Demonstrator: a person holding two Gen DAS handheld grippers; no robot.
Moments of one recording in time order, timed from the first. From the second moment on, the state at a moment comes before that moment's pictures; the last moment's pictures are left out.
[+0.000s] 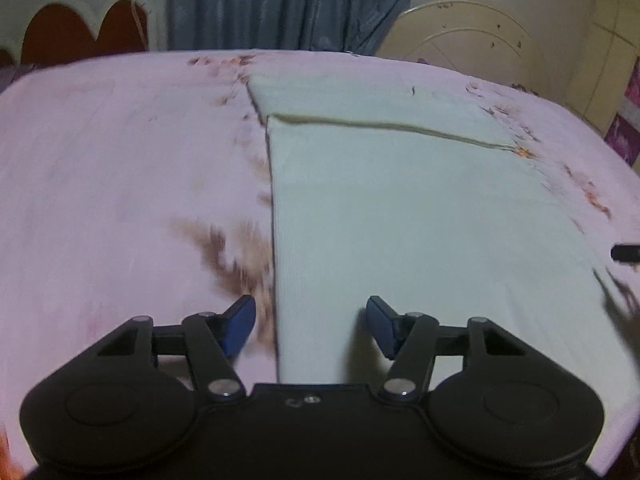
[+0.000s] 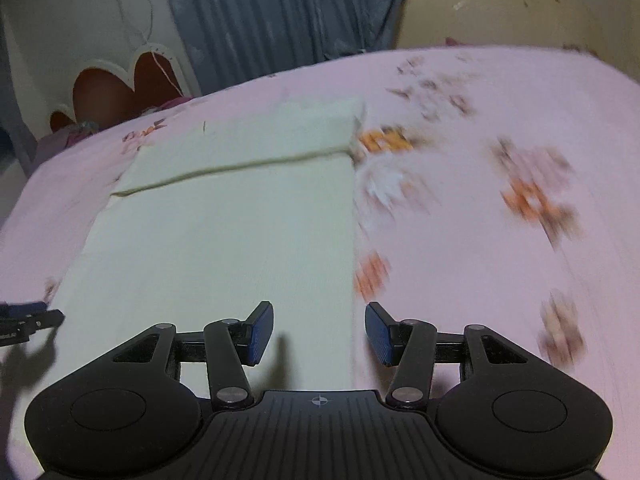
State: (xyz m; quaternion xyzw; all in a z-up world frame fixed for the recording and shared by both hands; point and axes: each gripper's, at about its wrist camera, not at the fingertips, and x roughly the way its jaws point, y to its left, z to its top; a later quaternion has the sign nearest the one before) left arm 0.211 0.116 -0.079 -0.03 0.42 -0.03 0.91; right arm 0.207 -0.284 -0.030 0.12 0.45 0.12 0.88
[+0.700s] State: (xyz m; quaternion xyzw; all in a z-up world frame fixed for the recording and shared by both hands) left arm 0.117 0.150 -0.099 -0.28 0.42 -0.09 0.86; right arm 0.106 -0.315 -0.057 0.29 0.48 0.21 0.80
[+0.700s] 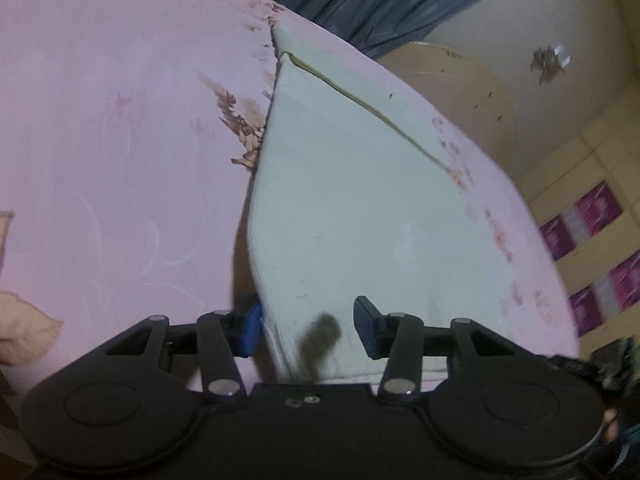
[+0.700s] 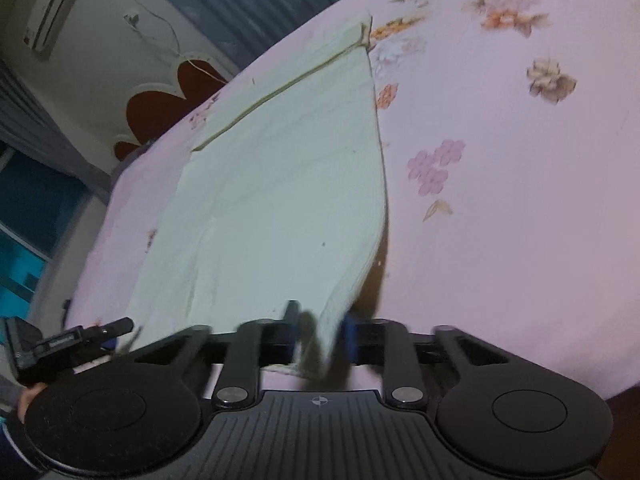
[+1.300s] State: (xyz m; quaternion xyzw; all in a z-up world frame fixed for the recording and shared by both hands) left arm 0.131 0.152 -0.105 -0.31 0.42 -0.10 0.85; right arm 0.137 -0.328 -0.068 0.34 0.48 0.22 0.78
